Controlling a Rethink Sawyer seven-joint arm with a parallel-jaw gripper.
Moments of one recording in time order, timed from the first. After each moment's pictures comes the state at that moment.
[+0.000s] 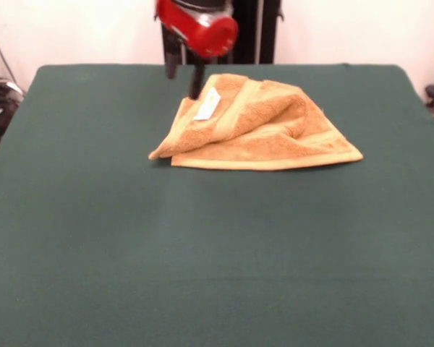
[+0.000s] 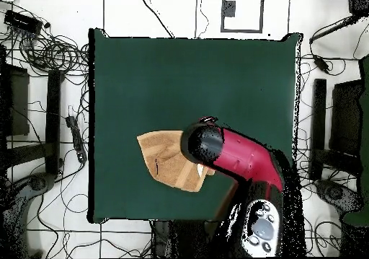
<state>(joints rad) -0.02 -0.60 -0.35 1.63 0.16 0.51 2.31</state>
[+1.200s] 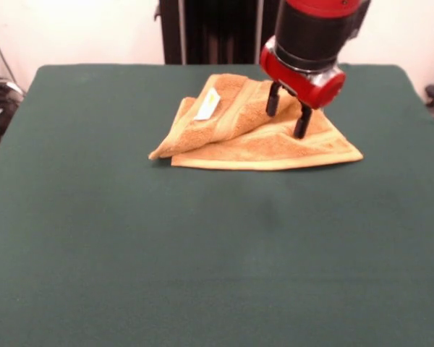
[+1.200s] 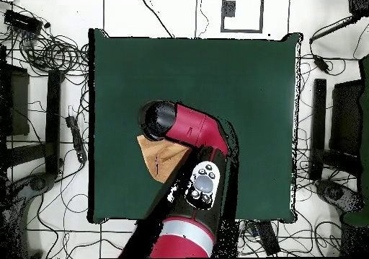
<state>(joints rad) 0.14 -0.41 -0.34 1.47 0.35 0.72 2.31</state>
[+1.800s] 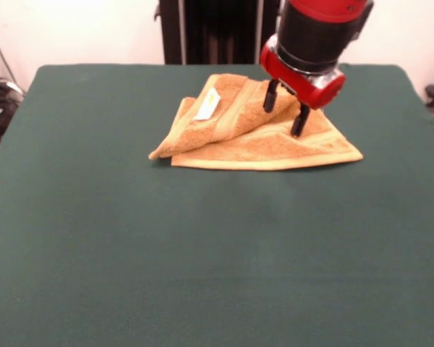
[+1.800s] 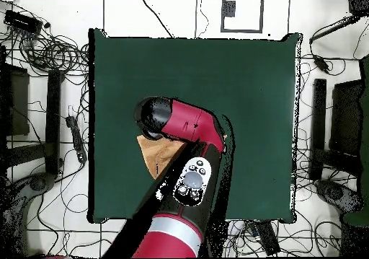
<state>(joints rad) 0.18 -0.37 -0.41 1.40 0.34 0.81 2.32</state>
